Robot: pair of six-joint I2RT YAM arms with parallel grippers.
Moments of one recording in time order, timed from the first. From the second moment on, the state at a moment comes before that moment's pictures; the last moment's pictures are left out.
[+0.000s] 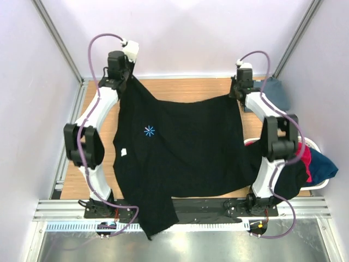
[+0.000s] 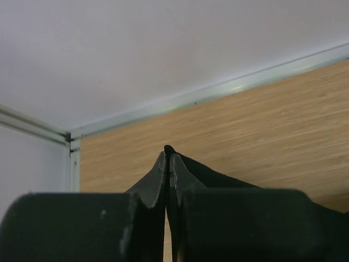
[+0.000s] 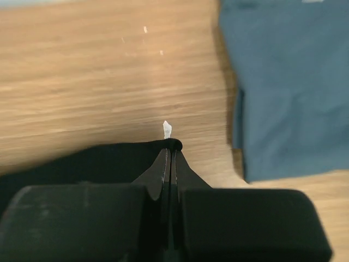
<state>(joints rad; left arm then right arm) -0.20 1.84 1.72 -0.12 -0.13 0.32 0.09 1.87 1.47 -0.18 0.15 0.13</state>
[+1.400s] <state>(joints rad) 0.02 2.43 2.24 -0.08 0.05 0.17 0.10 2.58 2.30 -0.18 0.14 0.16</state>
